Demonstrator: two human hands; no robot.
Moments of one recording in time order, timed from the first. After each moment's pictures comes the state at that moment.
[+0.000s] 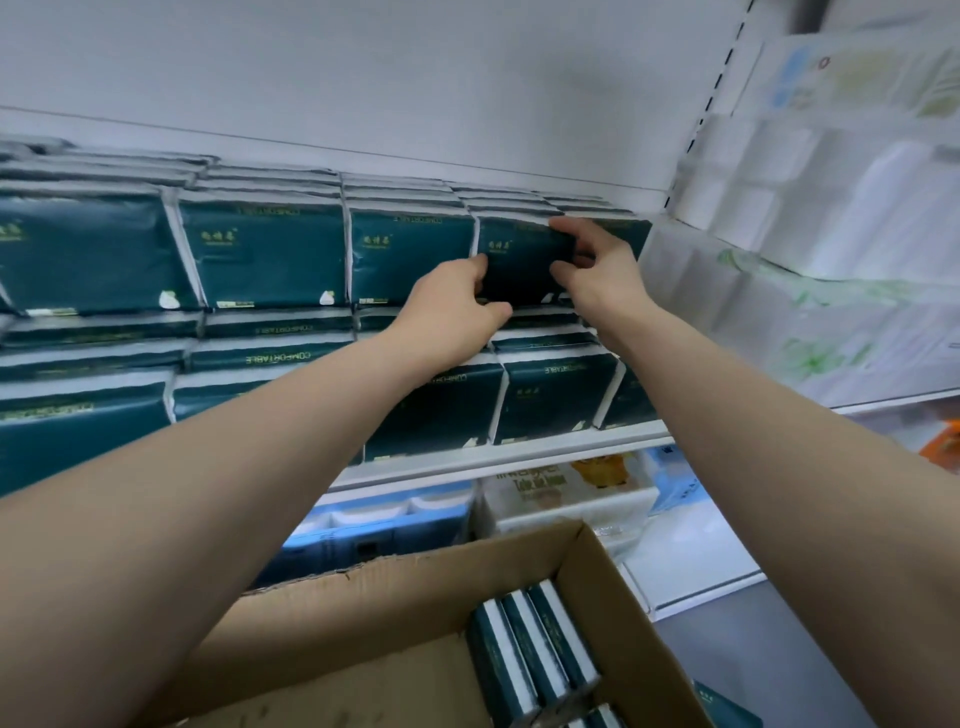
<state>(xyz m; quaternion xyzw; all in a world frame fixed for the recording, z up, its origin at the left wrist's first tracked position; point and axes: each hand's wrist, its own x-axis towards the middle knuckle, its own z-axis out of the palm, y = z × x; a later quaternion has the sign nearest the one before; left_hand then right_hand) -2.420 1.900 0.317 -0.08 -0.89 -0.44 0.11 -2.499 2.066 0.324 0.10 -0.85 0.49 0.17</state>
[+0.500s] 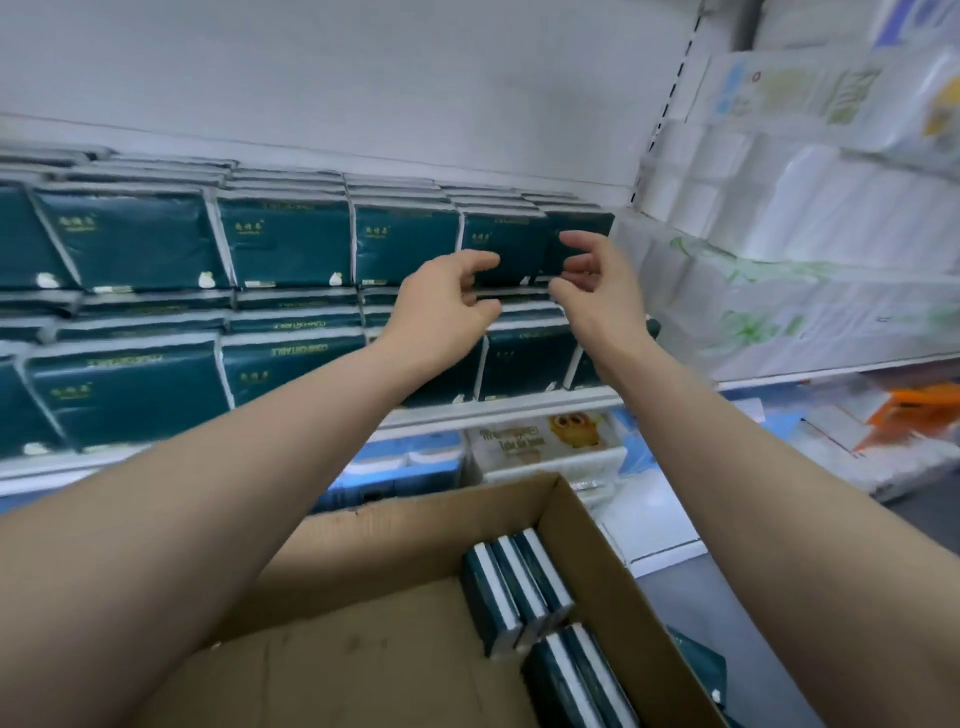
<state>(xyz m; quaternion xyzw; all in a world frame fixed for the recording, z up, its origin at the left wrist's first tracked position) -2.349 1.908 0.320 -0.10 -0.85 -0.50 0.17 -2.396 2.081 0.320 0.09 -0.83 0.51 0.21</state>
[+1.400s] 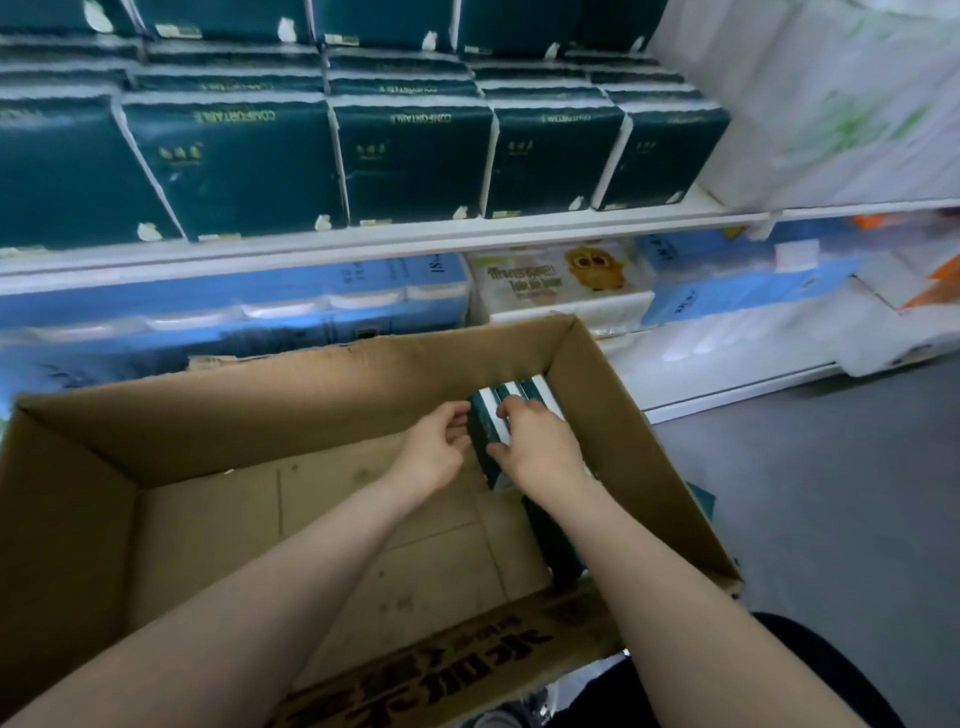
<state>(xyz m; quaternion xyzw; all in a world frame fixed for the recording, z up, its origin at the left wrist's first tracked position) -2.257 1.942 0.043 0.07 -0.82 -0.55 -0.14 -2.269 2.080 0.076 0.05 -0.98 0.13 -0.12</state>
